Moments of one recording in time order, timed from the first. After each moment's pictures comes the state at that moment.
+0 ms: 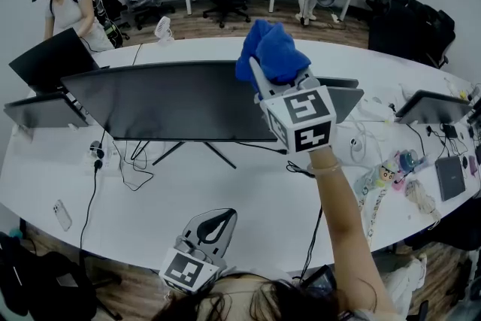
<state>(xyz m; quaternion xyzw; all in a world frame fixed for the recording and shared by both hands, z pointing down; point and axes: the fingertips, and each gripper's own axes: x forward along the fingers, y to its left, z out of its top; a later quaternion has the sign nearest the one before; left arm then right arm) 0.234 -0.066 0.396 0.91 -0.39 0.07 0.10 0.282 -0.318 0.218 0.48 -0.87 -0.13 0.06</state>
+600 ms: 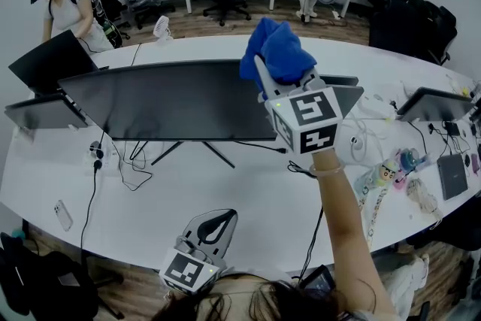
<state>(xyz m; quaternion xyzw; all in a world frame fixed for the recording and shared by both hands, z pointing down) 0.245 -0.067 0.400 0.92 -0.38 0.08 0.10 0.303 -0.319 0.217 0.49 -0.86 -0.13 0.04</state>
